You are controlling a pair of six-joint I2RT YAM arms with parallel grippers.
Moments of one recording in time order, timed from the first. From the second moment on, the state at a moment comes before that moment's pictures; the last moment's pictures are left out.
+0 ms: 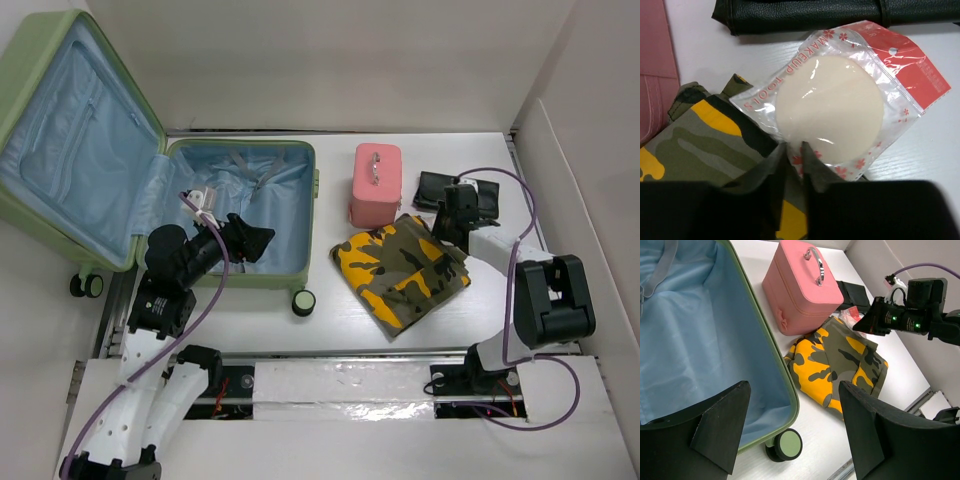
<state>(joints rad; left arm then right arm) -0.22 0.63 0.75 -0.30 0.40 -0.43 0.15 1.53 0.85 -0.11 0.20 0.34</state>
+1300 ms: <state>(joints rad) -0.21 0.53 0.76 -0.34 0.18 -0.43 0.86 1.66 1.40 0.10 0.15 0.31</state>
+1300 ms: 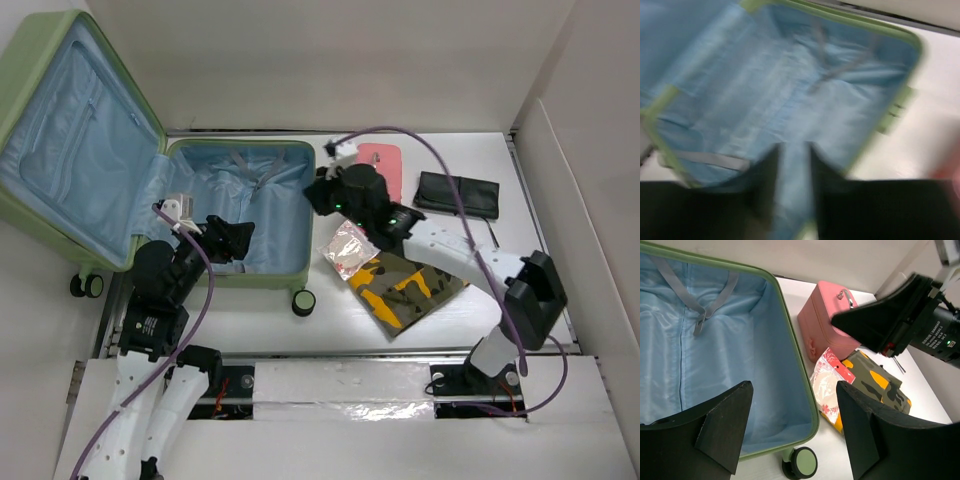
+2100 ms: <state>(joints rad) -0.22 0.54 0.76 -0.34 0.20 -0.43 0.73 1.59 0.87 -0.08 0.25 0.27</state>
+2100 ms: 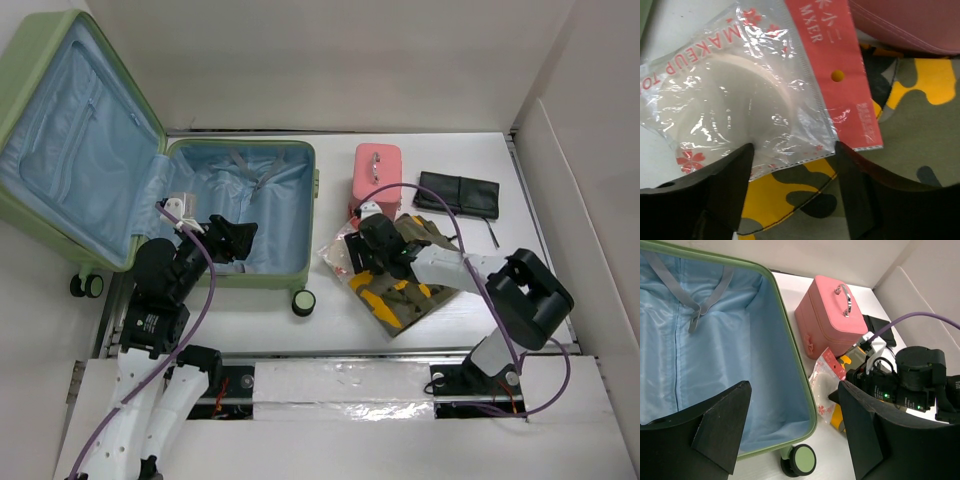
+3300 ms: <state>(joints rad) -0.22 0.55 0.76 -0.34 0.19 -0.43 0.83 1.45 1.22 0.08 0.10 0.28</state>
